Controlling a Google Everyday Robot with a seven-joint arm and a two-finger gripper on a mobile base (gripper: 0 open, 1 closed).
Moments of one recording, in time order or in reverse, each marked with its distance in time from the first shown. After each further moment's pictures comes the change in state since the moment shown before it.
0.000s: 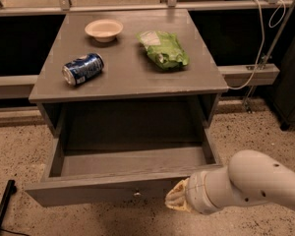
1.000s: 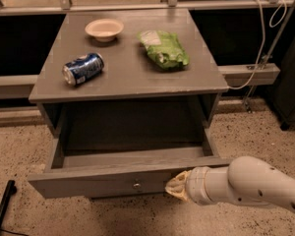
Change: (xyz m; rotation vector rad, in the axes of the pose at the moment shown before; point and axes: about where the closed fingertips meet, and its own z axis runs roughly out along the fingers) arm 0.026 -0.046 0.027 0.159 -0.064 0.158
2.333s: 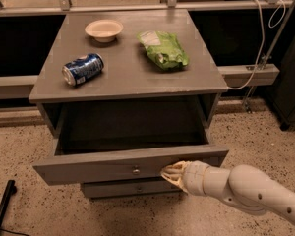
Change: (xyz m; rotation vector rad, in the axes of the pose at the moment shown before) arm -0.009 -0.053 0.032 0.190 -0.241 -0.059
